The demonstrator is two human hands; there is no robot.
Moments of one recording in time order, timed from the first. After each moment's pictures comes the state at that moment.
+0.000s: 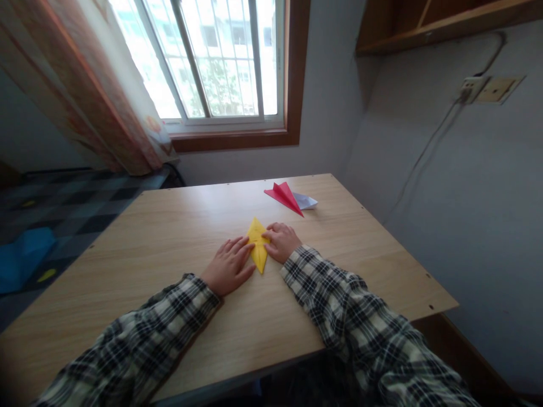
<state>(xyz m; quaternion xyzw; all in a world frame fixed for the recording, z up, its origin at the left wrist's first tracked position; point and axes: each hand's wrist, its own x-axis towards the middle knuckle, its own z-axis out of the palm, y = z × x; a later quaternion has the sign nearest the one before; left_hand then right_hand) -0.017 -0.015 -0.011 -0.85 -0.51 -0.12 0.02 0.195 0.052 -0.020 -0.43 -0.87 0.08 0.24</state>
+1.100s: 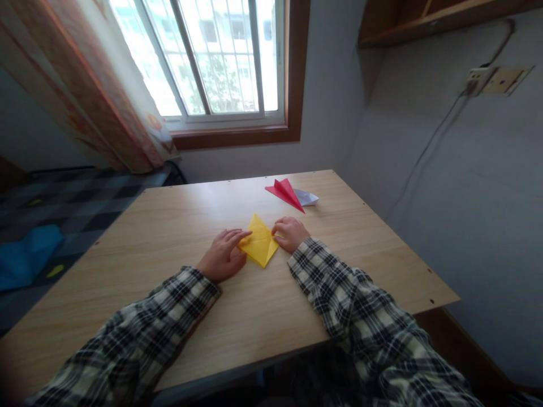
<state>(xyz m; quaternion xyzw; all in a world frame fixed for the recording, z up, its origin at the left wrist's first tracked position) -0.035 0.001 0.001 -0.85 -0.47 -0.22 -0.04 0.217 0.064 -0.019 -0.43 -0.86 0.11 0.26</state>
